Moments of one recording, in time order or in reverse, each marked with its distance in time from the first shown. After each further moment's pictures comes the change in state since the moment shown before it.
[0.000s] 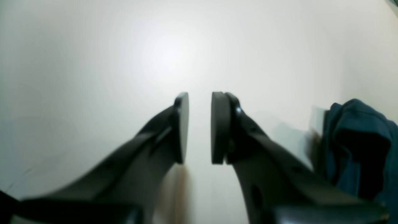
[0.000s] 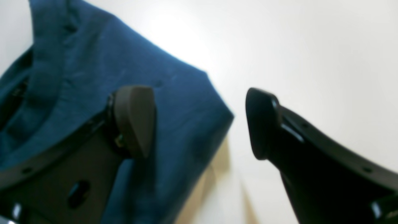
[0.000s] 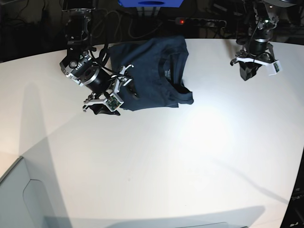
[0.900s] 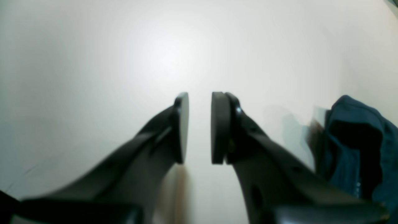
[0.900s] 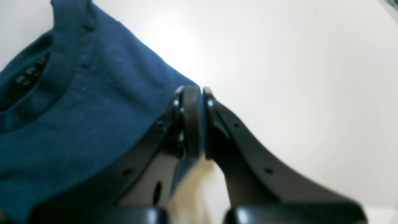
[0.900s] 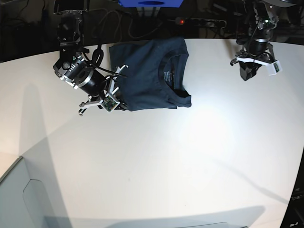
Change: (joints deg) left arm 0.0 0.2 0.0 0.0 0.0 0.0 0.0; right arm -0.1 5.1 -0.7 2.7 4.2 1.1 0.0
